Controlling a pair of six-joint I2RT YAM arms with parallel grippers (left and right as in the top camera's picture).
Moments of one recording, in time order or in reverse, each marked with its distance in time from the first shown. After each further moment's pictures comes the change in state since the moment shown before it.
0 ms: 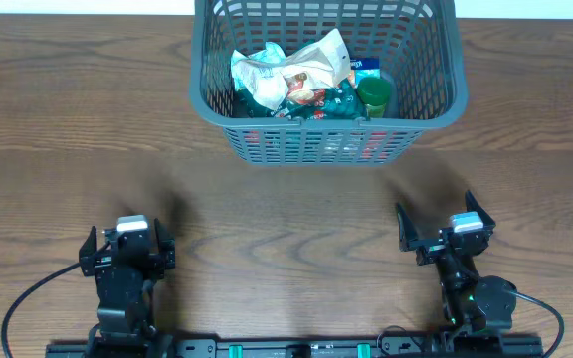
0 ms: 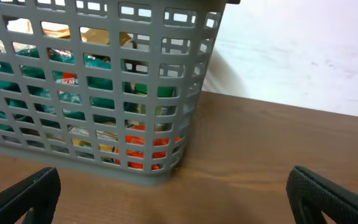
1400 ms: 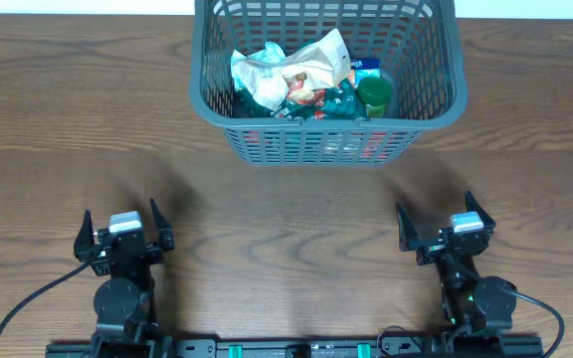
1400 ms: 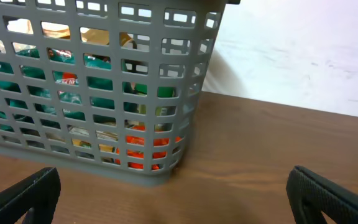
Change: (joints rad) left arm 0.000 -0.049 -0.089 0.322 0.000 0.011; right arm 0.000 -0.001 0.000 0.000 0.000 0.000
